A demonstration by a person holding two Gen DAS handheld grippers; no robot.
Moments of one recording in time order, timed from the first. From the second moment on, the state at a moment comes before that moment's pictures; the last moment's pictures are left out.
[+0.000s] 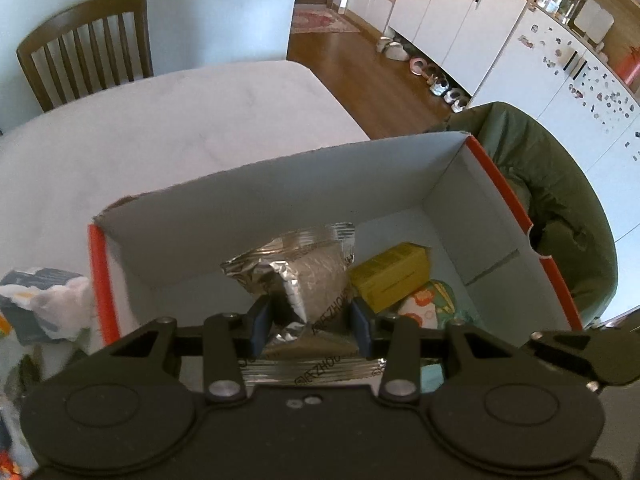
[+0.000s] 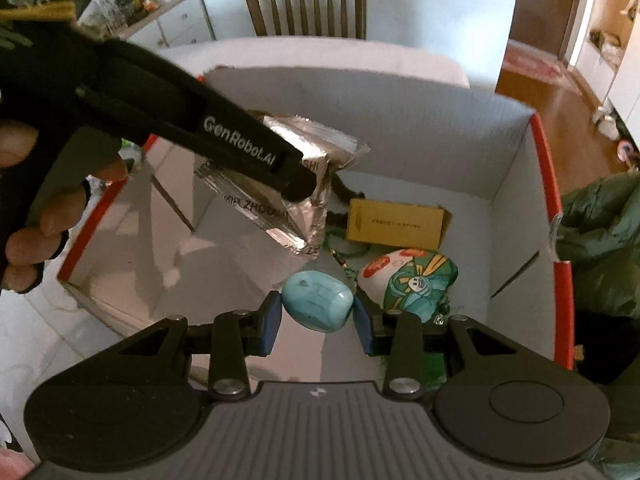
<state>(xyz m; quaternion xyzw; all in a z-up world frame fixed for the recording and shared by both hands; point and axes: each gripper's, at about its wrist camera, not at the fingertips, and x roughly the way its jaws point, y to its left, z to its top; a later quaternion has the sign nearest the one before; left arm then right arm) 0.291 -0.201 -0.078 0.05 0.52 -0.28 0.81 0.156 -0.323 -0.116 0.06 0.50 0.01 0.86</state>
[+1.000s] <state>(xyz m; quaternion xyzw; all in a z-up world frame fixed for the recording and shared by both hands) 0.306 -0.222 -0.109 0.06 0.56 -0.26 0.79 0.161 -0.323 -0.134 0.07 0.54 0.01 0.84</state>
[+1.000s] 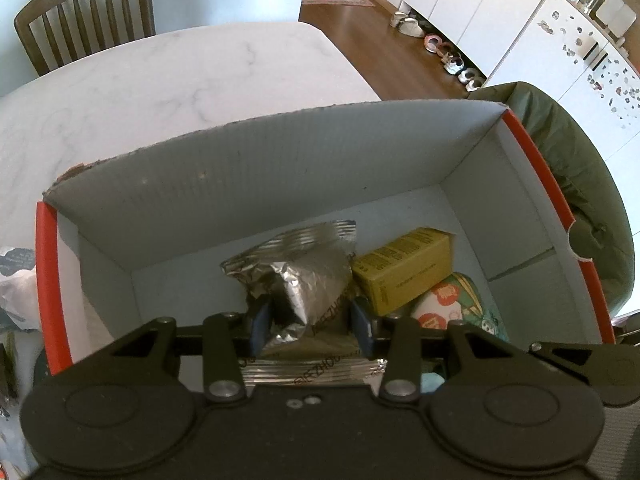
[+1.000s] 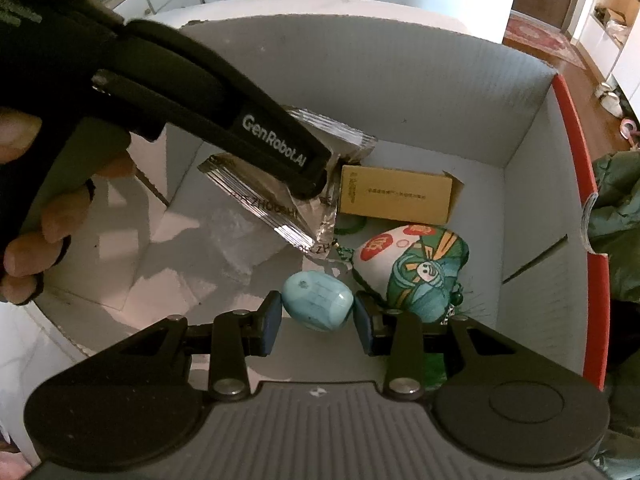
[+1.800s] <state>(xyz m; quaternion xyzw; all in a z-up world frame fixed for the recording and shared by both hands) 0.276 -0.188 -0.059 0.03 0.50 -0.28 0.82 0.123 -0.325 -0.090 0.10 0.48 0.00 0.87</state>
